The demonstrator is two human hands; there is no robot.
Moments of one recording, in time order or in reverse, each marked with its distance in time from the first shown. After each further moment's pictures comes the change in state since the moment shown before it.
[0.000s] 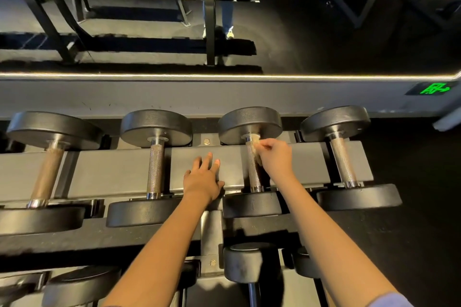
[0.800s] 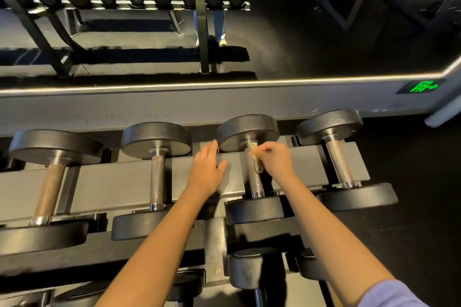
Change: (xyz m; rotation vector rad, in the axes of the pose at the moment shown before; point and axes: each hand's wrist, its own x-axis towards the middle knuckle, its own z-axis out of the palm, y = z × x) left_hand 0.006 0.006 -0.037 -0.555 0.291 0.100; right_hand 0.001 -0.012 -0.012 0.015 -0.066 0.042
